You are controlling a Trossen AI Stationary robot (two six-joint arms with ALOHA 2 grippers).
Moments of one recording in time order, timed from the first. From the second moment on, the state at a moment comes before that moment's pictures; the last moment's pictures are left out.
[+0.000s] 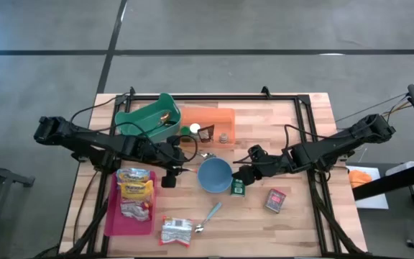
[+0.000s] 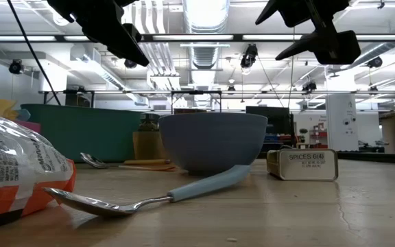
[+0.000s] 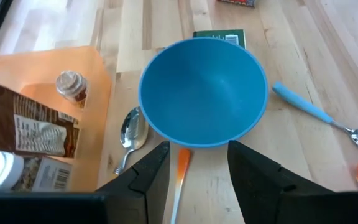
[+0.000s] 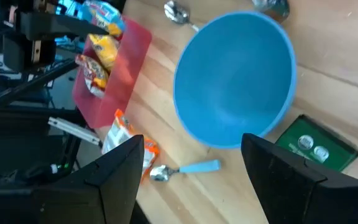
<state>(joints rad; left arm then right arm) -0.16 1.27 0.90 -0.40 -0.13 0.01 0.32 1.28 0.90 -0.30 0.24 1.40</state>
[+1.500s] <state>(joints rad) -0.16 1.27 0.90 -0.40 -0.13 0.03 0.37 1.24 0.90 -0.44 0.42 1.59</state>
